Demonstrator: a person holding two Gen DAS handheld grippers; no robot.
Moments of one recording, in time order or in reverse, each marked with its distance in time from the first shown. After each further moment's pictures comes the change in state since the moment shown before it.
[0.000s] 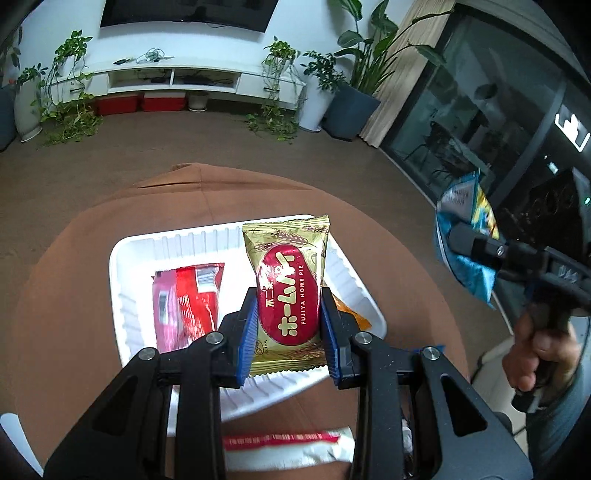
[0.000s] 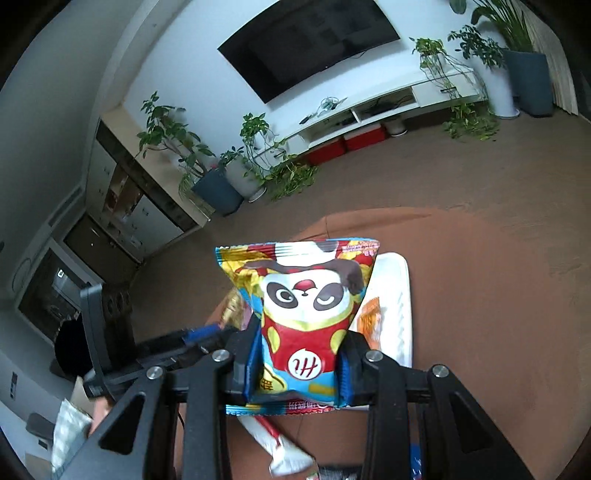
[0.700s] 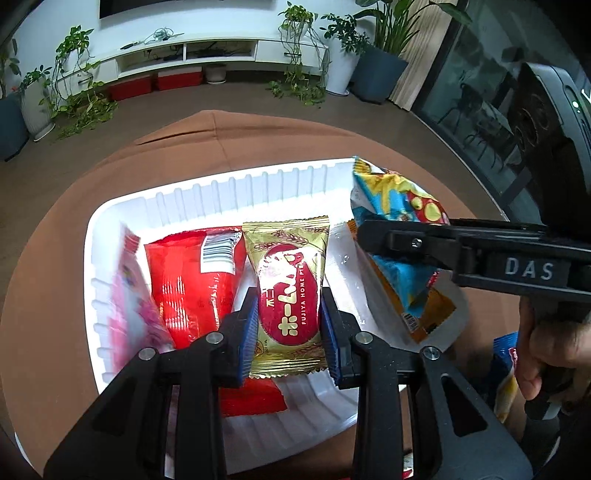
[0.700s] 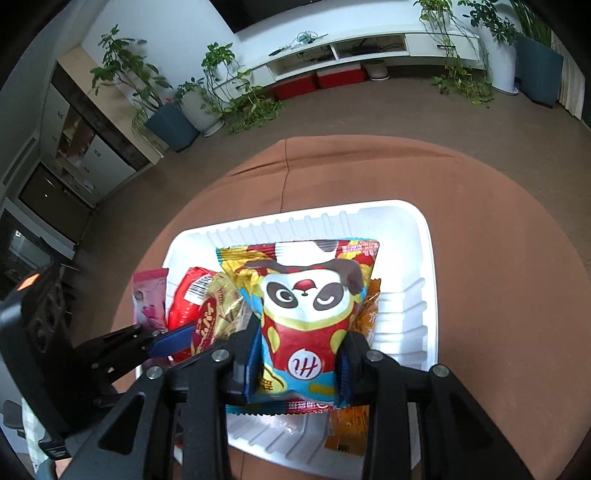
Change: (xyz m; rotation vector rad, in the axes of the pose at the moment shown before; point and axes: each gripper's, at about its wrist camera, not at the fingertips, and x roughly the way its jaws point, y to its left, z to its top) left arm 0.111 0.009 -0.019 0.051 0.127 0.142; right arm 0.131 -0.021 -0.008 -0.062 0.267 -0.210
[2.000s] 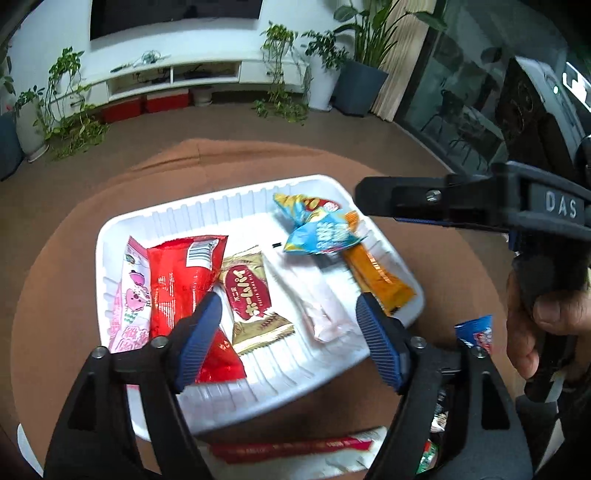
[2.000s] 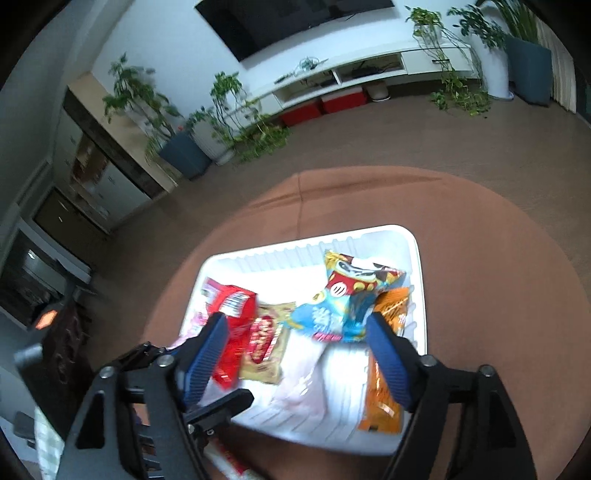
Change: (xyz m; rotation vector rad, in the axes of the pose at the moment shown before) left arm -0.031 -0.006 -0.005 0.057 -0.096 -0.047; right arm -0.066 -0.001 -0.014 0.080 -0.128 0.128
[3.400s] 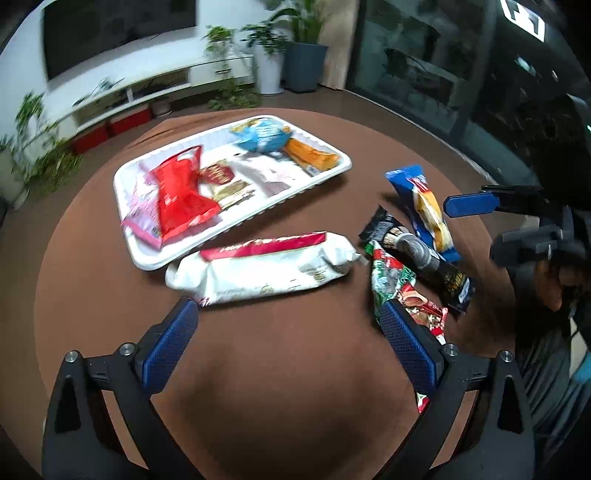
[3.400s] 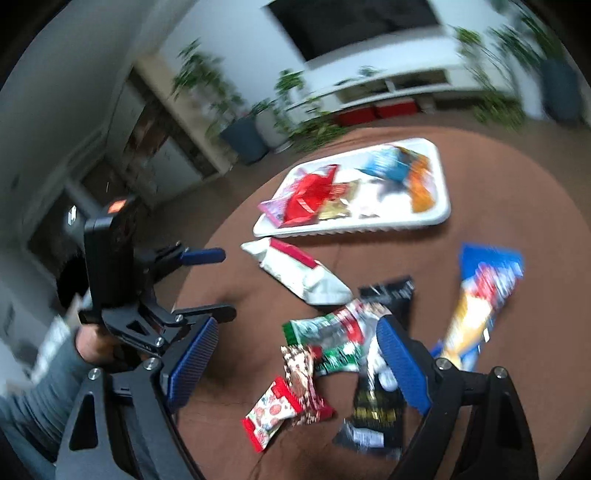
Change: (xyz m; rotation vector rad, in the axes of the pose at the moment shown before) left arm -0.104 -0.028 -0.151 0.203 0.021 -0.046; right arm -0.081 0.061 -0.182 -0.303 0.024 0.103
